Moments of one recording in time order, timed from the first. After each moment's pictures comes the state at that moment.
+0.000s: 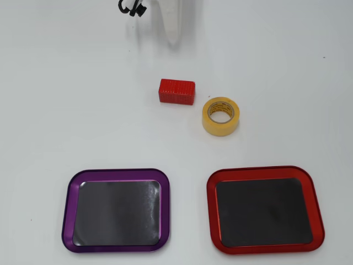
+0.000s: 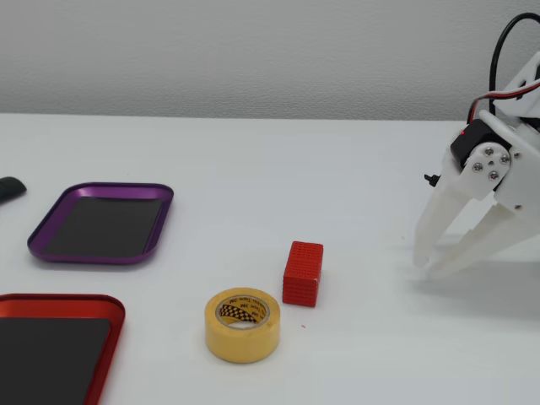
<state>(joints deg) 3.2 191.5 177.0 69.2 1.9</state>
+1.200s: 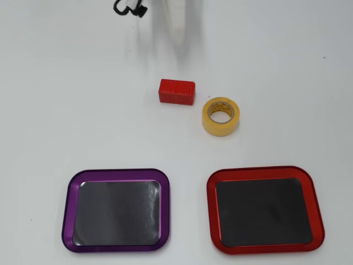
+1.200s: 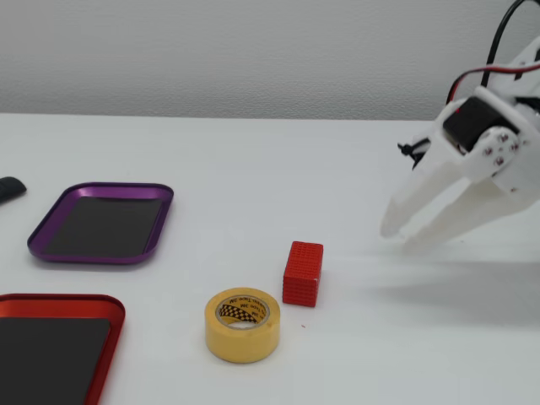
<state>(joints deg) 3.3 186.1 162.6 64.7 -15.9</state>
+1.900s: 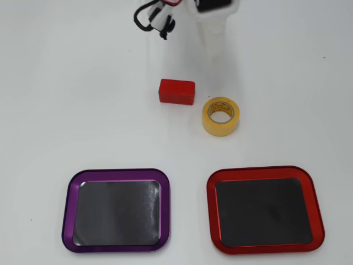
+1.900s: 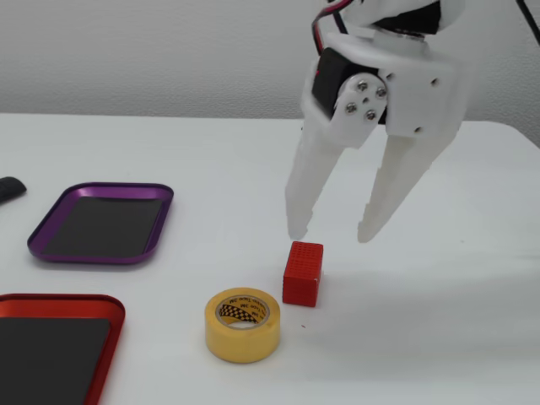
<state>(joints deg) -8.2 103.6 100.5 72.8 -8.0</state>
